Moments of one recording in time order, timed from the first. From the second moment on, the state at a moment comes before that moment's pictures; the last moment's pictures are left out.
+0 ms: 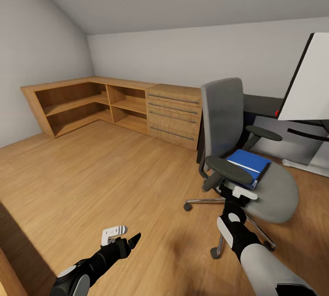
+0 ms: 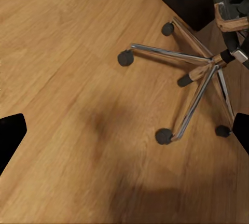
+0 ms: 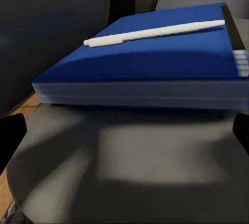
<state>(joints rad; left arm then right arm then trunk) -0.02 -0.06 0.00 -1.55 0.34 0.59 -0.20 -0.71 0.03 -0.05 -0.47 -0.12 -0.48 -0.43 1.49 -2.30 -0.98</state>
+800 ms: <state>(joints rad) -0.02 -0.06 0.00 -1.55 0.34 0.59 -0.20 -0.71 0.03 -0.05 -0.47 -0.12 -0.48 -0.43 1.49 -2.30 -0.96</state>
